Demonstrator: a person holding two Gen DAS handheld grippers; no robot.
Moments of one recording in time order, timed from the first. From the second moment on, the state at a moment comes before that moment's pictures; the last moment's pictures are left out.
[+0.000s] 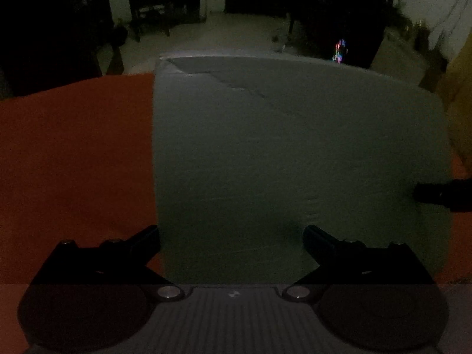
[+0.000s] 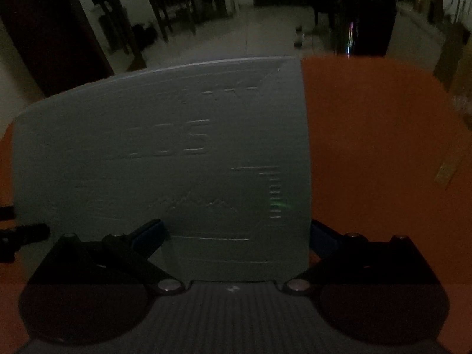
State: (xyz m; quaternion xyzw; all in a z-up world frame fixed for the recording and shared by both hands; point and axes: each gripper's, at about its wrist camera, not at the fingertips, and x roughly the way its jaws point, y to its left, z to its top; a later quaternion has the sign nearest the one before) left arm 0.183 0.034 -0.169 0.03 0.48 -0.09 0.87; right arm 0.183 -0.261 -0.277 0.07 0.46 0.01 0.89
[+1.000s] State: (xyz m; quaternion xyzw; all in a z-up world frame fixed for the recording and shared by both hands) left arm 0.013 -0.020 -0.224 0.18 0.60 -0.18 0.76; right arm -0.072 -0.270 -0.232 0.04 0.56 0.00 0.82
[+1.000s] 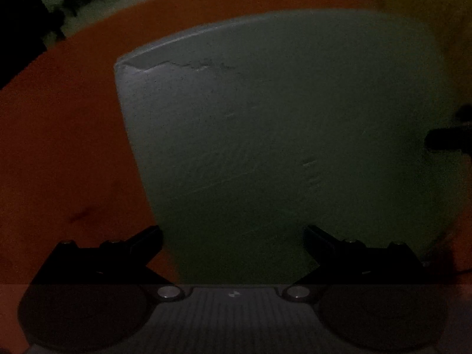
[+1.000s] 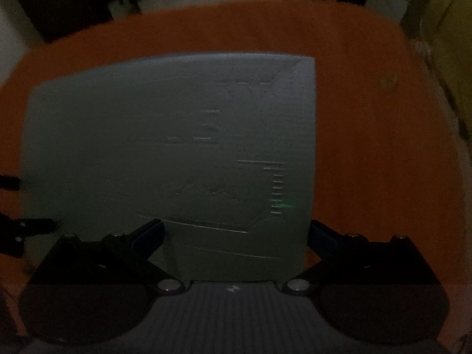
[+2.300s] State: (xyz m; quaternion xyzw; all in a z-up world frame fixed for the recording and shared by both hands) left arm 0.001 0.089 -0.270 -0.02 0.60 -0.20 0.78; right arm -0.137 -0.311 -0.264 0.21 0.54 0.05 0.82
